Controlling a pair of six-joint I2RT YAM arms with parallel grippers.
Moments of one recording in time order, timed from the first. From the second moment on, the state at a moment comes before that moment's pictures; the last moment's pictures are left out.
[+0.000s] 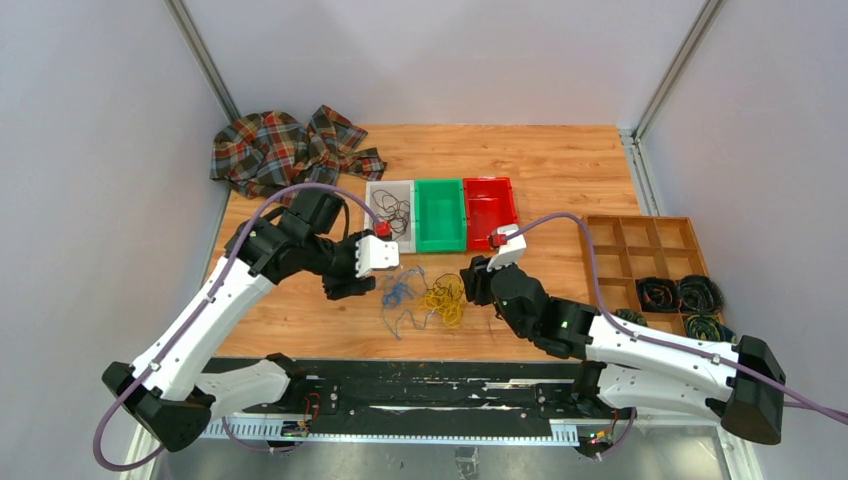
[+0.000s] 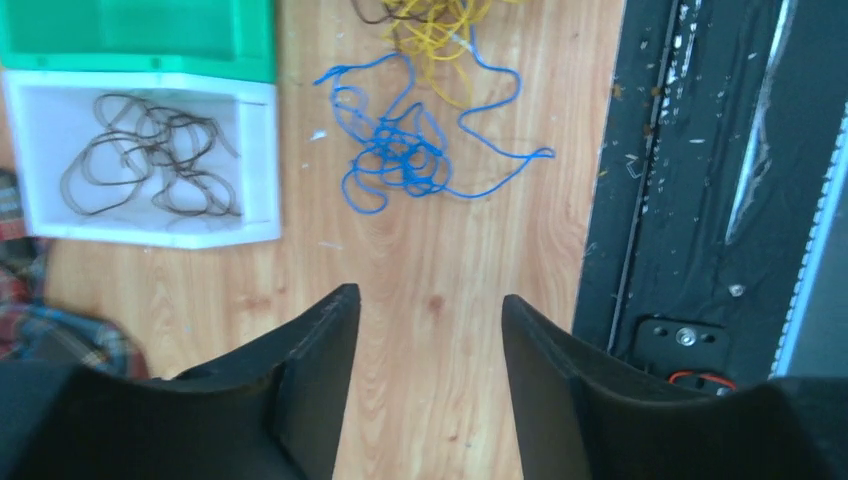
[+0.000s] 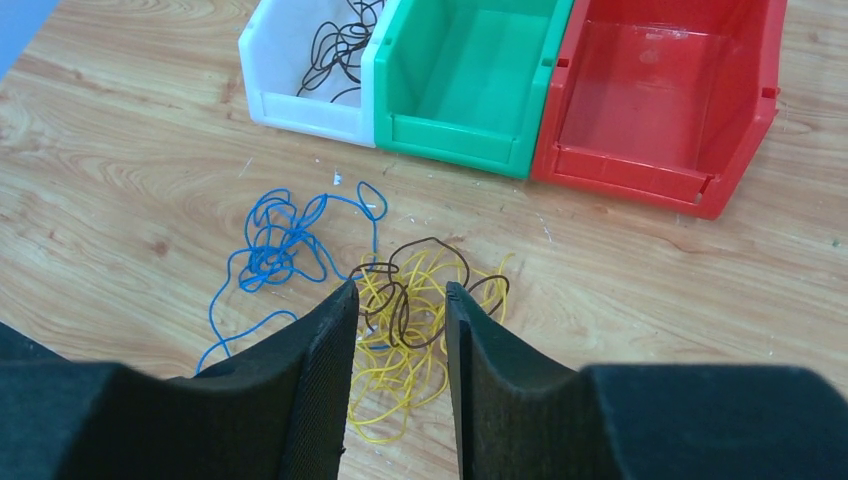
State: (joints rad) left arm -0.57 1.09 1.28 -1.19 0.42 0.85; right arm 1.12 0.94 0.61 -0.06 0.61 0.45
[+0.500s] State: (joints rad) left arm -0.61 1.50 1.12 -0.83 0.32 0.65; right arm 1.12 0.89 0.61 -0.09 0.63 0.46
